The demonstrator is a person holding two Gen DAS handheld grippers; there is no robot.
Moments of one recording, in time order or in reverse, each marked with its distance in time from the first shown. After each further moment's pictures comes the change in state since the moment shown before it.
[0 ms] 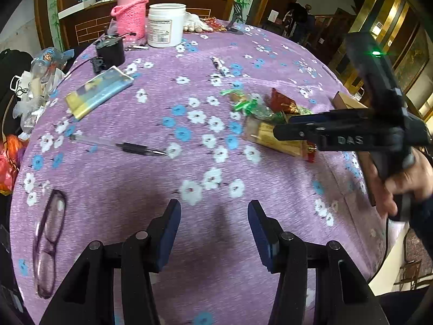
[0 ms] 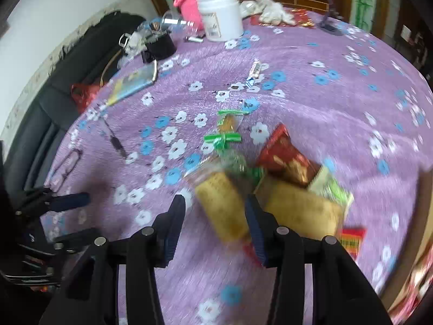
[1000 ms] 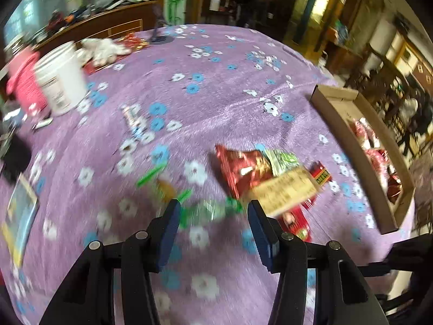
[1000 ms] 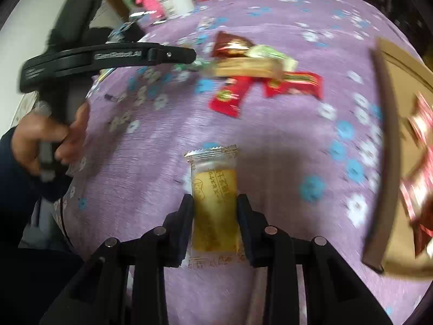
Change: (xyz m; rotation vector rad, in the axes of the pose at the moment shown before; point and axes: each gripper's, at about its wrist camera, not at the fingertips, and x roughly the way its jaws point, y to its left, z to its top) left arm 0.103 -0.088 0.121 0.323 0.030 -0.110; right arm -0.058 -0.017 -0.150 0.295 -0.005 -0.028
